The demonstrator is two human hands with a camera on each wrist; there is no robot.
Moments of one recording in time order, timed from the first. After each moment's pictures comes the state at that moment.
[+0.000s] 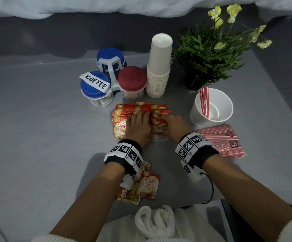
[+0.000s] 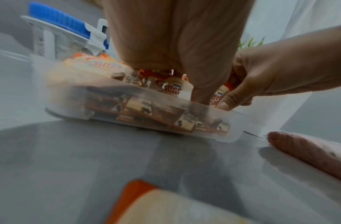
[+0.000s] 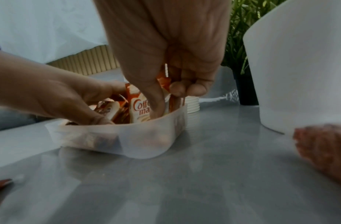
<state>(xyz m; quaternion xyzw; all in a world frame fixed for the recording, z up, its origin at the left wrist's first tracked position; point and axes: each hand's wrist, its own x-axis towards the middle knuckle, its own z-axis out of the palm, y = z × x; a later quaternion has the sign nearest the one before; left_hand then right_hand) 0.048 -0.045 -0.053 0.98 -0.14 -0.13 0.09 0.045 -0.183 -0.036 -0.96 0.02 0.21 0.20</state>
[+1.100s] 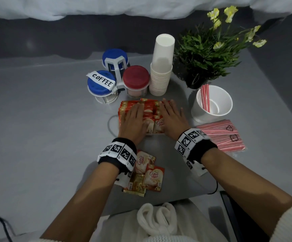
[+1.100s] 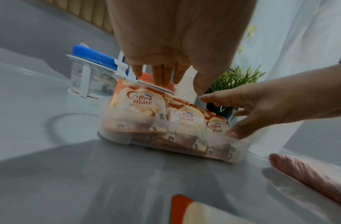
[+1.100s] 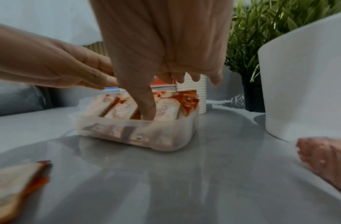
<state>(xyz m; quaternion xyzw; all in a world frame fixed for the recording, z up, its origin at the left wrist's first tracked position) 0.036 -0.014 -0.032 0.97 -0.12 -0.10 0.20 0.036 -0.169 -0.034 -0.98 -0.06 0.17 0.07</state>
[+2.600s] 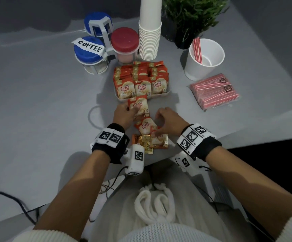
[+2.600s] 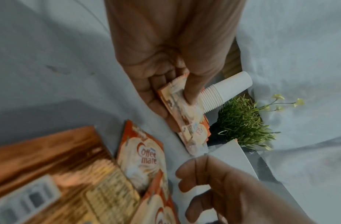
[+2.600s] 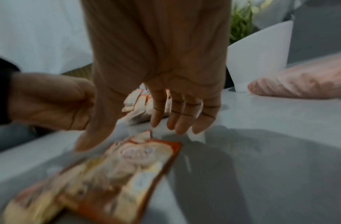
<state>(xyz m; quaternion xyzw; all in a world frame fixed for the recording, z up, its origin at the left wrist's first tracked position) -0.023 0.028 -0.053 0.75 0.09 -0.24 0.61 -0.074 -0.130 -0.045 -0.91 0.07 0.26 0.31</state>
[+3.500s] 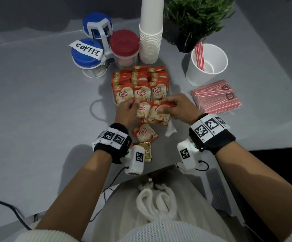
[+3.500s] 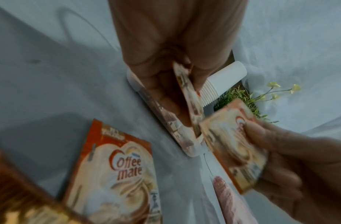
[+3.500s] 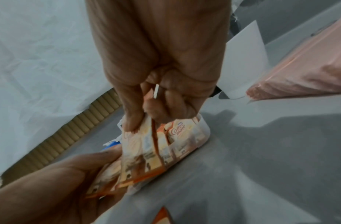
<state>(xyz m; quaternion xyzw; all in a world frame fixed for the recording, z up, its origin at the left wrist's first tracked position) -0.002 0.008 -0.049 0.79 0.01 -0.17 0.59 -0.035 -0.163 -0.016 -0.84 0.08 0.16 0.52</state>
